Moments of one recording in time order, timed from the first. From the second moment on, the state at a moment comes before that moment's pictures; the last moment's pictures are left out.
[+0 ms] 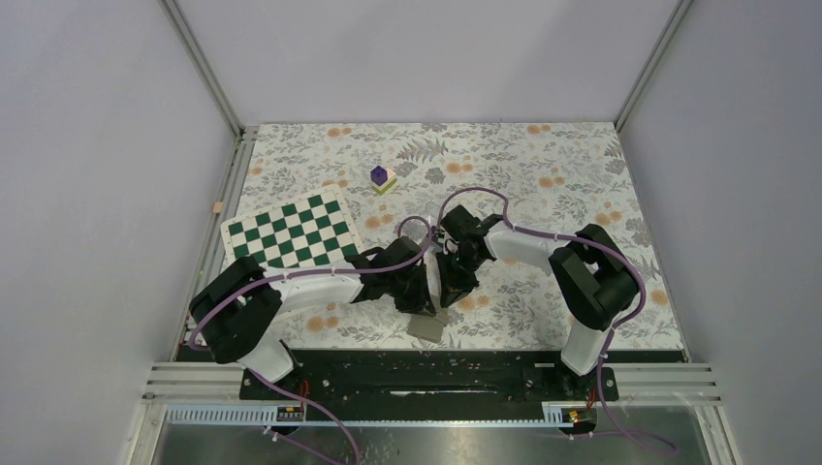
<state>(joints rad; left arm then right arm) -0.92 1.55 0.79 -0.19 0.26 -0.95 0.69 1.79 1.05 -0.64 -0.43 0.49</state>
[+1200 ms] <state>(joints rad) -0.91 1.57 0.81 -0.27 0.21 -0.92 0.69 1.76 1.03 -0.65 -0.43 0.48</state>
